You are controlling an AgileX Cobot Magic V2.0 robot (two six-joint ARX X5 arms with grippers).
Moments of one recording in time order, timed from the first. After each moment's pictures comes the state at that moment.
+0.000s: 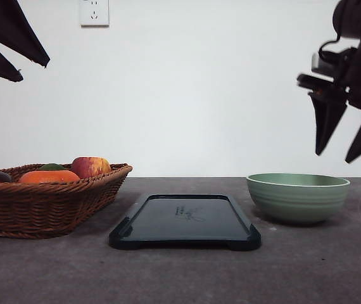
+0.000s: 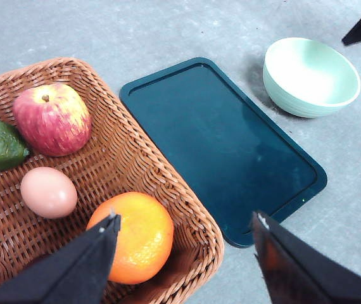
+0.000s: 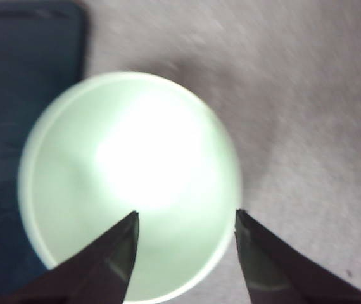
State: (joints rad) left_arx -0.27 0.91 0.80 -0.48 0.36 0.14; right_arx 0.11 1.59 1.18 -0.70 -0.23 0.21
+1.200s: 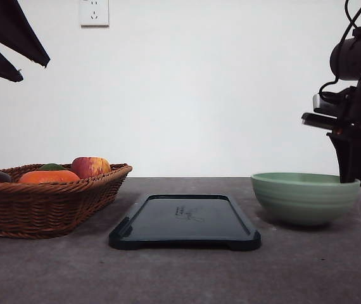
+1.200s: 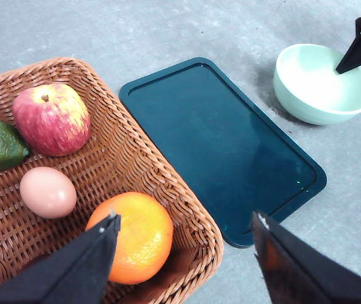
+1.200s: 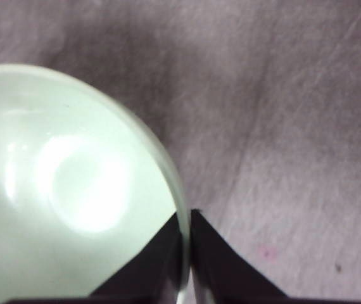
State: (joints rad) left_arx -0.27 0.91 0.80 -0.48 0.36 0.14; right_arx 0.10 1.73 1.24 -0.80 -0.23 0.16
